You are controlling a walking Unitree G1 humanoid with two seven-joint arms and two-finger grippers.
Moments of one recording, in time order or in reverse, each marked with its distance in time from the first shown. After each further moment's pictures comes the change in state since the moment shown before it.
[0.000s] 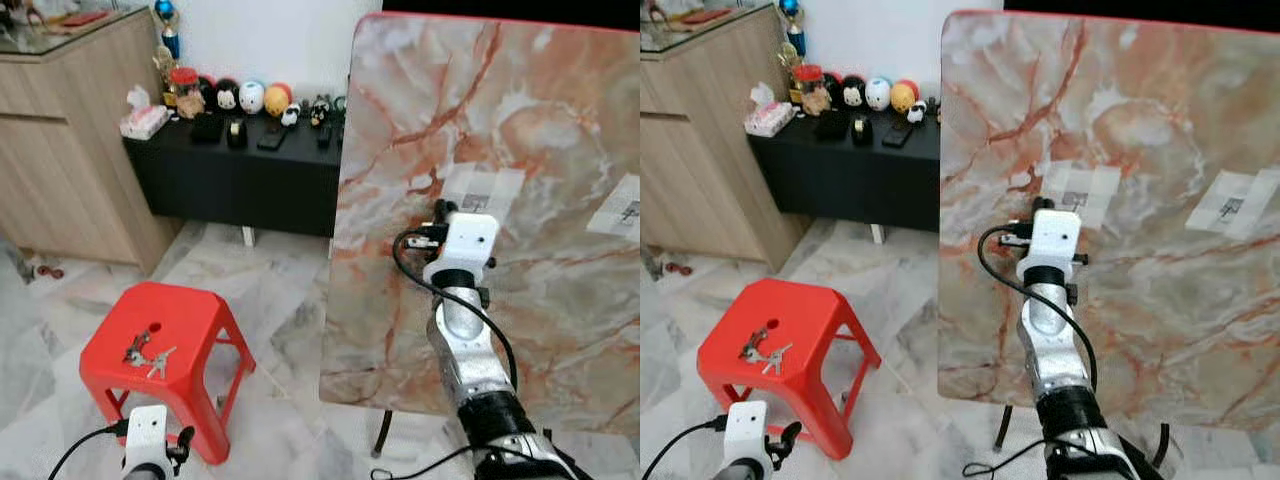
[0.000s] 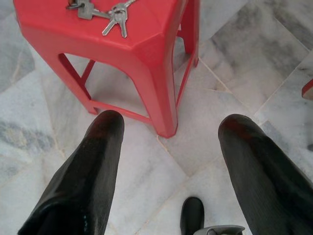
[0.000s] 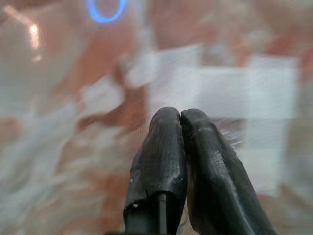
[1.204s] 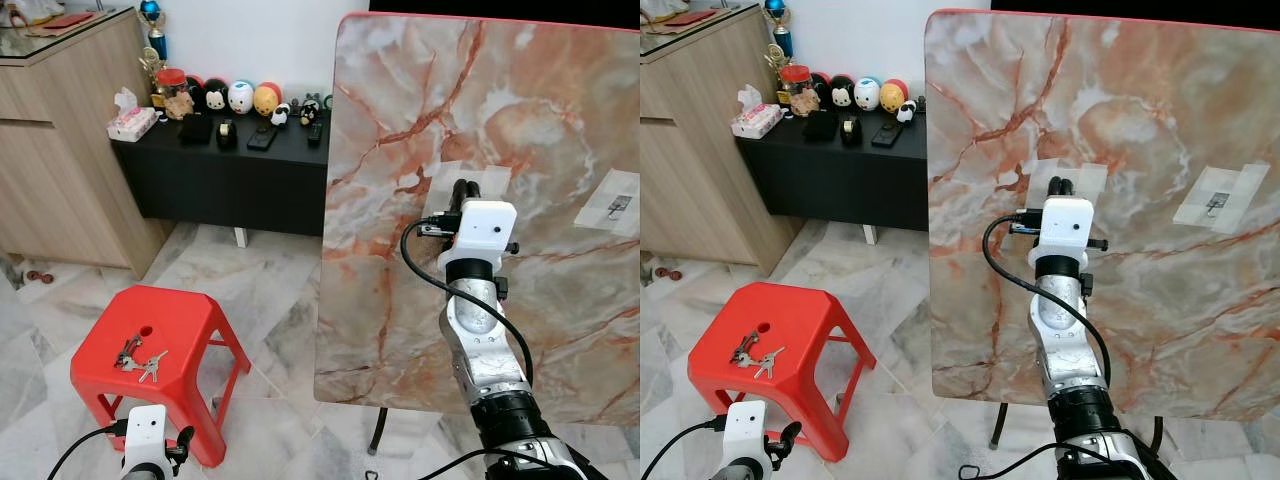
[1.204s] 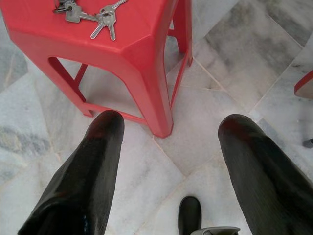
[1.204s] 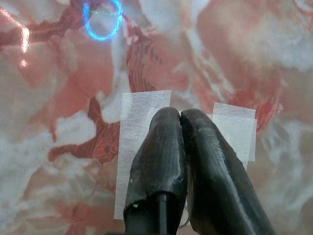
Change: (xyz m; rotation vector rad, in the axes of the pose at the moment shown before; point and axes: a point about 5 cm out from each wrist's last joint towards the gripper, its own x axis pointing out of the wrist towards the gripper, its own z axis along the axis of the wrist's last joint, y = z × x) left arm 0.000 0.000 0.000 -0.003 0.002 -0.004; right arm 0.004 -0.002 0.017 -0.106 -0.077 0.033
